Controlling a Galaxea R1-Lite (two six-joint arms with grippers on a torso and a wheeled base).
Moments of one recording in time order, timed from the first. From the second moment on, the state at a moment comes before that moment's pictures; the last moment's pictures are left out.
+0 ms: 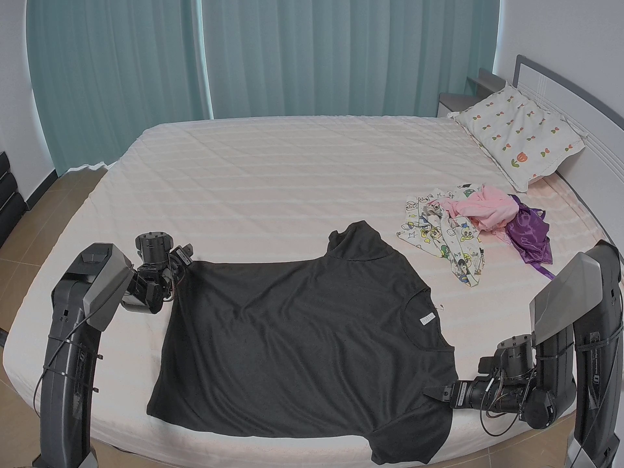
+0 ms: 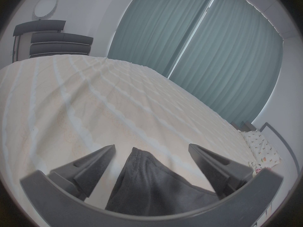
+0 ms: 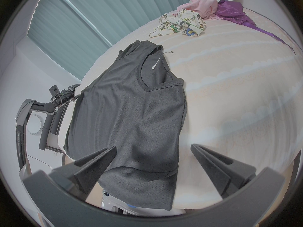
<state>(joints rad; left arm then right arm) 0.03 2.77 -1.68 -0.74 0.16 -0.61 0.27 2.45 -0.11 -1.55 0.19 0.45</state>
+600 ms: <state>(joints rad) 0.02 2.46 -1.02 -0.98 0.03 -0.69 0.27 2.45 -0.11 -1.55 0.19 0.47</state>
